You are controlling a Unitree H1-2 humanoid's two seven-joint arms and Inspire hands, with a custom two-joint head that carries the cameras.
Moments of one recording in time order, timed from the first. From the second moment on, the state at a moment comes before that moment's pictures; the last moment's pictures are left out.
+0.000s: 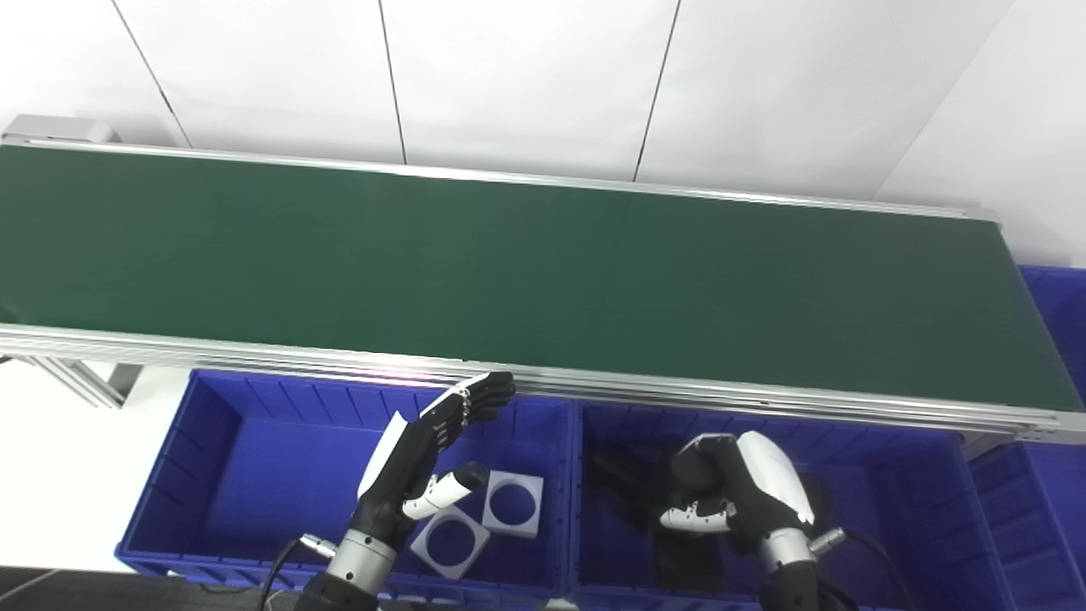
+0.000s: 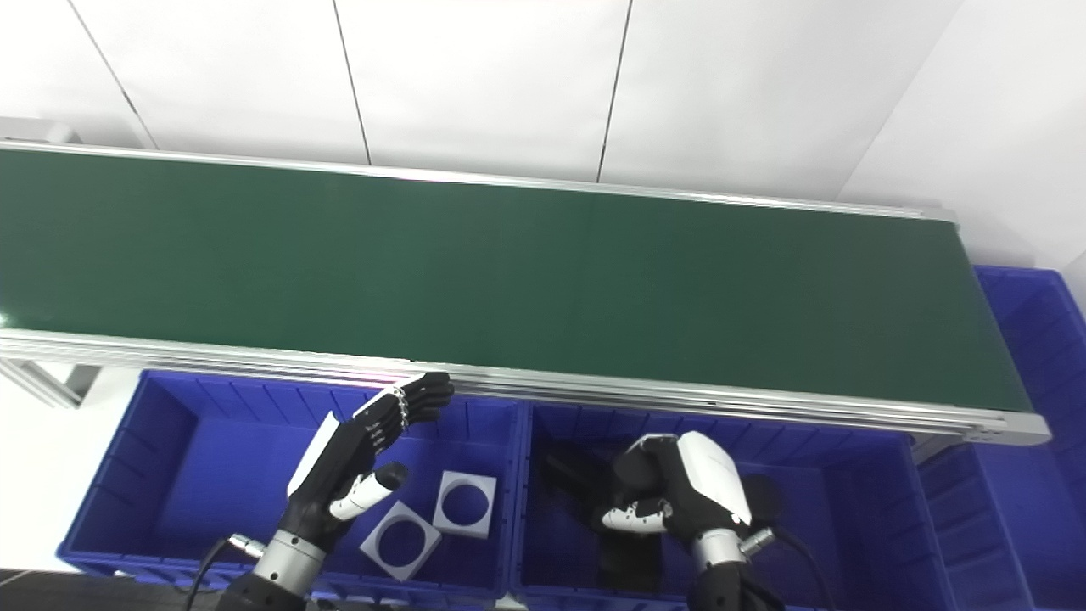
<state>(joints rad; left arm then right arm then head) 0.22 0.09 -0.26 0.10 0.06 -0.41 -0.10 0.14 -0.20 0.29 -0.03 -0.77 0.31 0.11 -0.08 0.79</state>
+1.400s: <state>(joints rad) 0.26 0.09 -0.25 0.16 0.07 -0.43 -0.09 0.33 -0.17 0.26 -0.05 -0.18 -0.28 -0.07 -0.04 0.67</state>
